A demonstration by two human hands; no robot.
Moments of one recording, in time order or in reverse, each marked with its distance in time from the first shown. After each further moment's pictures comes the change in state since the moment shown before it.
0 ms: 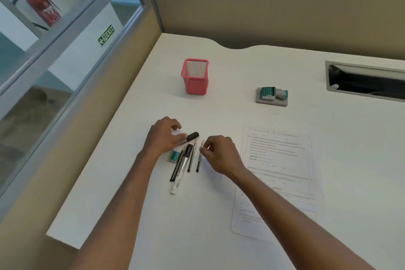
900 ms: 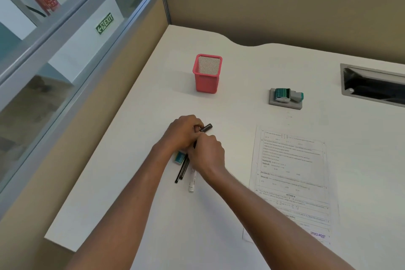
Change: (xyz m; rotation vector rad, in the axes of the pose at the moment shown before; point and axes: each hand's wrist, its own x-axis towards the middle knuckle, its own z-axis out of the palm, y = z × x) left_hand 0.023 0.015 0.004 0.052 -0.224 0.162; right_hand 0.025 -0.055 0.057 -0.212 0.048 0.095
